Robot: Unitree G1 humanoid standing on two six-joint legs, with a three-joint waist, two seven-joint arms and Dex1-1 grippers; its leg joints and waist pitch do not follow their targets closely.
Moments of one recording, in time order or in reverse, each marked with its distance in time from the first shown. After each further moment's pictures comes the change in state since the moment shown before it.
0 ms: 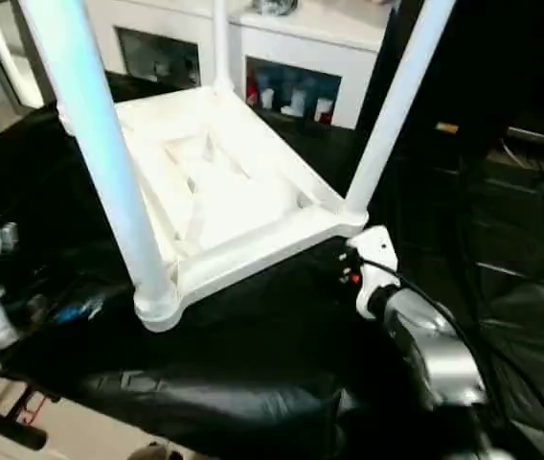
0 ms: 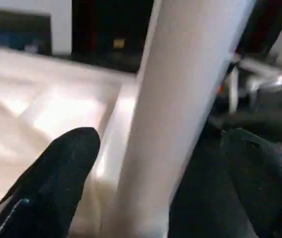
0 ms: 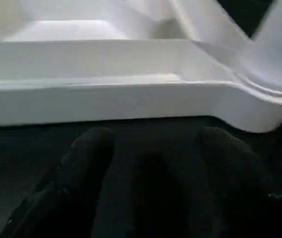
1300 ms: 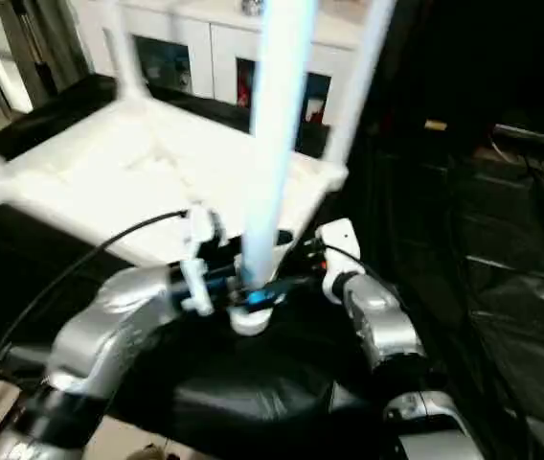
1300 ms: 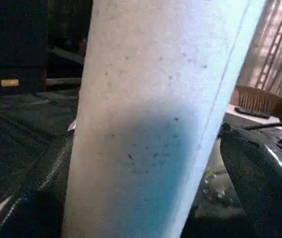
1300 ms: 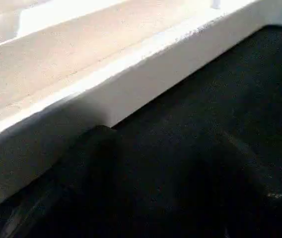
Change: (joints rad) left arm -0.260 -0.460 -0.439 0.205 0.230 -0.165 0.132; right arm -0.165 0.133 0.029 0.344 -0.086 -0.145 -0.025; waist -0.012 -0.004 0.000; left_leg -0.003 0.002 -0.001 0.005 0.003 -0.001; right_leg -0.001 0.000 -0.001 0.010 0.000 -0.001
